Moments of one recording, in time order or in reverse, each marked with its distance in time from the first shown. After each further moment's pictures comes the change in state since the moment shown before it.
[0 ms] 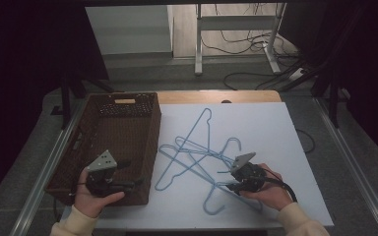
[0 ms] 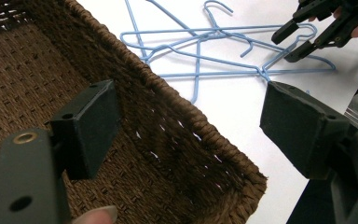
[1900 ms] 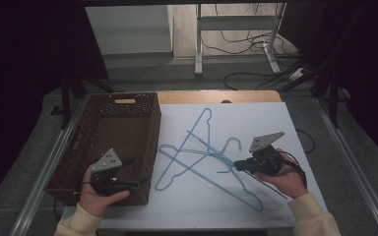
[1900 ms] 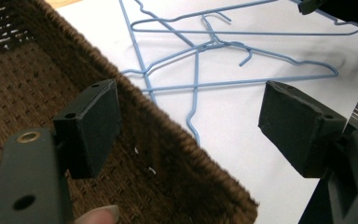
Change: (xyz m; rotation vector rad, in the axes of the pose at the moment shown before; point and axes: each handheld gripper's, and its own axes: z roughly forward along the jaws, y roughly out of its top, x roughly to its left) left arm -0.010 0.011 0.006 -0.025 0.017 0.046; right arm -0.039 0.004 -0.061 -0.266 0.151 0.071
